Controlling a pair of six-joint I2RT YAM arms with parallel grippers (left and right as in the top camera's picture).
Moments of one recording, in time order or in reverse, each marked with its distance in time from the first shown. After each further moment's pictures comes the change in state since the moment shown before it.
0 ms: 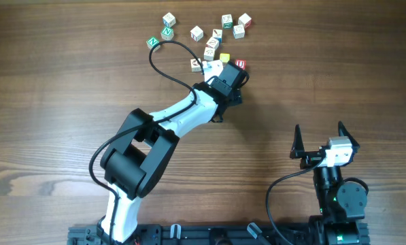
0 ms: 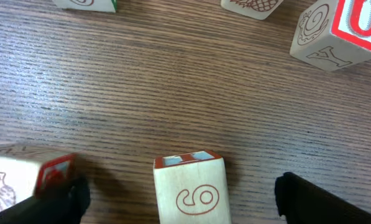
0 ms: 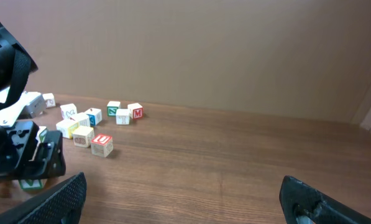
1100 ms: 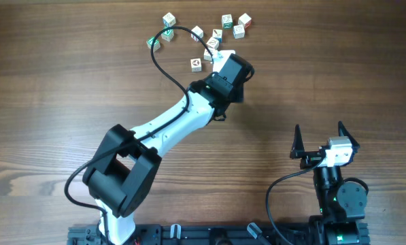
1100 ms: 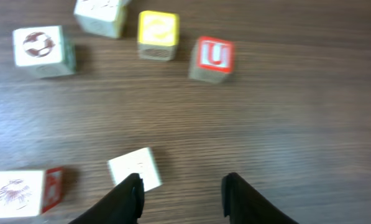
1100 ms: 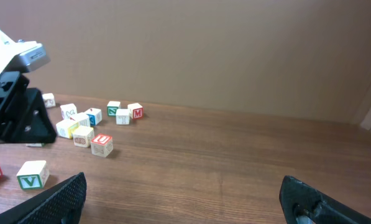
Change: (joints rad) left arm -0.024 -0.154 0.000 -0.003 0.056 0.158; right arm 0.000 0.000 0.000 0.000 0.000 0.000
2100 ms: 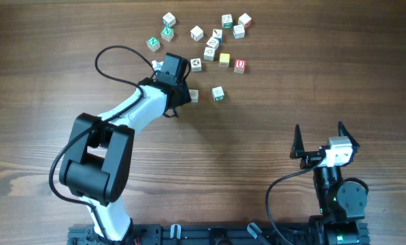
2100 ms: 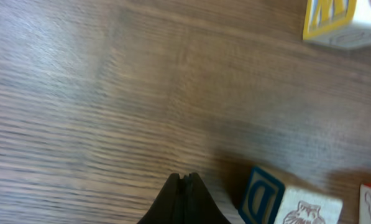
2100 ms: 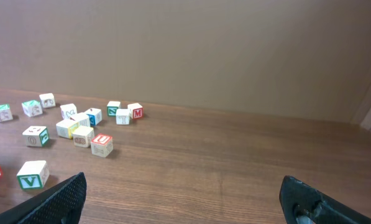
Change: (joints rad) left arm 0.331 -0.014 -0.224 0.004 0.132 0.003; right arm 0.000 0.000 0.000 0.000 0.000 0.000
